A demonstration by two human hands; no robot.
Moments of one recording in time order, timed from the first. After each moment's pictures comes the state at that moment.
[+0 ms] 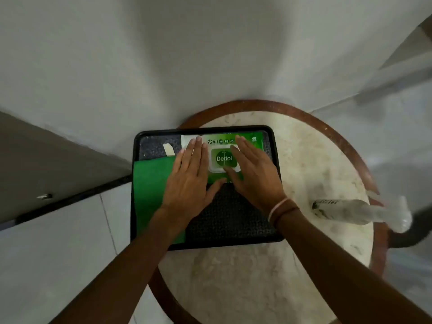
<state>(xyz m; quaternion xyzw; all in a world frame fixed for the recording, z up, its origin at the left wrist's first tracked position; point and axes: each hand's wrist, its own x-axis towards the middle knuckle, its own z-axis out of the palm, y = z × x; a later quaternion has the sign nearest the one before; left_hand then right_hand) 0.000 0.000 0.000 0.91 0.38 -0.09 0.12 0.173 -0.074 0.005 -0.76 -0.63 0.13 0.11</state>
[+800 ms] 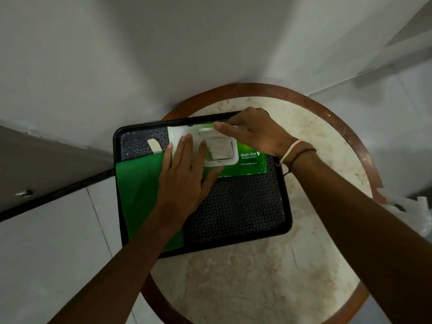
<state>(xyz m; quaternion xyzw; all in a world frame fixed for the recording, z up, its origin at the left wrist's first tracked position) 0.008 0.000 -0.026 0.90 0.41 0.00 0.12 0.231 0.004 0.018 -0.70 -0.58 0.39 0.17</state>
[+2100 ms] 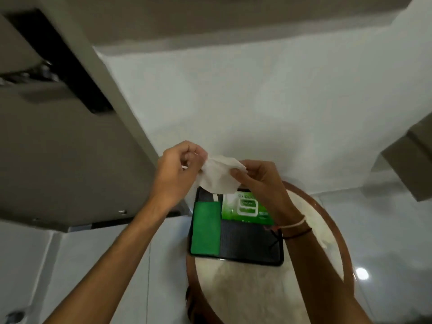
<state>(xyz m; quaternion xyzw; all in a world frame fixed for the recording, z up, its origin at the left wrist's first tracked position) -0.082 -0.001 0.386 0.67 0.52 0.36 0.40 0.117 -0.055 0.342 -0.52 -0.47 0.50 0.51</state>
